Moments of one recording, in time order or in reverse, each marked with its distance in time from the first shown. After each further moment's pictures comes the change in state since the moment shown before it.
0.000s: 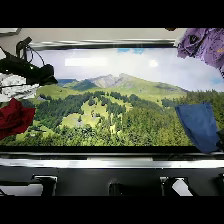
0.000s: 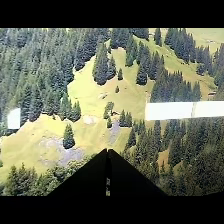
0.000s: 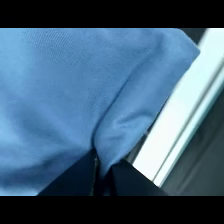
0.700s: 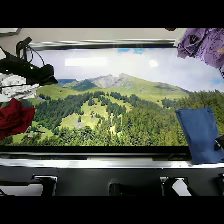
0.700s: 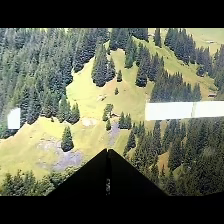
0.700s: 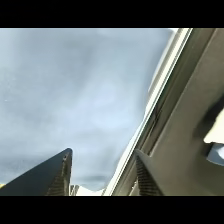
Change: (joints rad) left arm 0.000 0.000 0.000 0.000 0.000 0.000; right arm -0.002 0.033 -0.038 -0.110 0.056 0.018
